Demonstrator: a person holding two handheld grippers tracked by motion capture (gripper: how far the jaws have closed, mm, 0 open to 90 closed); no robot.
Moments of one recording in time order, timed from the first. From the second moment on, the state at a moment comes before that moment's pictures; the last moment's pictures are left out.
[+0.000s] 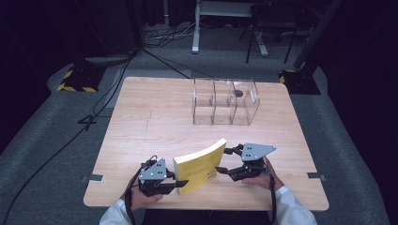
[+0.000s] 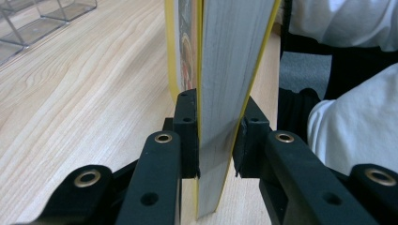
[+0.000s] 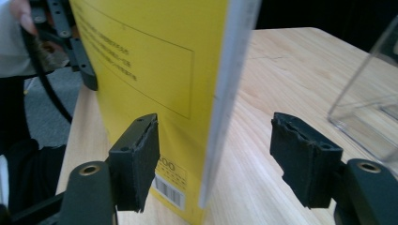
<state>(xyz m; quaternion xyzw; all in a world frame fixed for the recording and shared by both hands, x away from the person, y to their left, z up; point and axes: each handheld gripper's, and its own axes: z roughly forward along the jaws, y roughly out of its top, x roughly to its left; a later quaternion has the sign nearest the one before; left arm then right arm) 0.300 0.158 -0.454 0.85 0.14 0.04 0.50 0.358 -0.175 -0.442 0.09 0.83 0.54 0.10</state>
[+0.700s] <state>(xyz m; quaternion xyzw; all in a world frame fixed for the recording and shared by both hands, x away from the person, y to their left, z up) 0.336 0.134 -0.453 0.86 0.14 0.08 0.49 0.333 -0.187 -0.435 0.04 0.82 0.56 0.08</state>
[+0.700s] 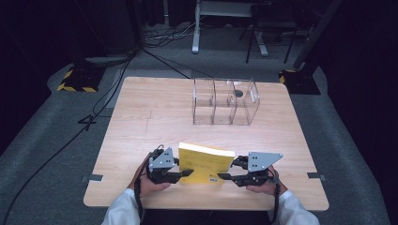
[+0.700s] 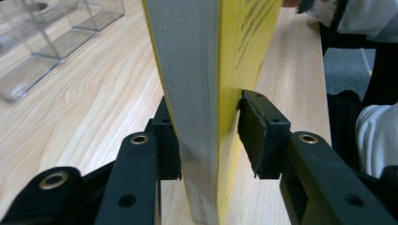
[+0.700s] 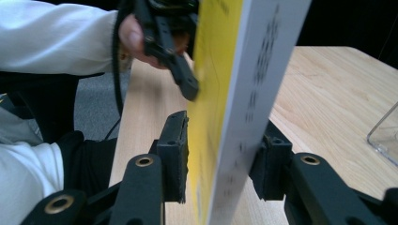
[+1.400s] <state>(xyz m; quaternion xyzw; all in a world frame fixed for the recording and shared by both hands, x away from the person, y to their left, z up) 0.362 0.098 -0.458 0.84 0.16 0.08 0.51 0.343 -0.198 -0.441 0.10 0.82 0.55 0.13</state>
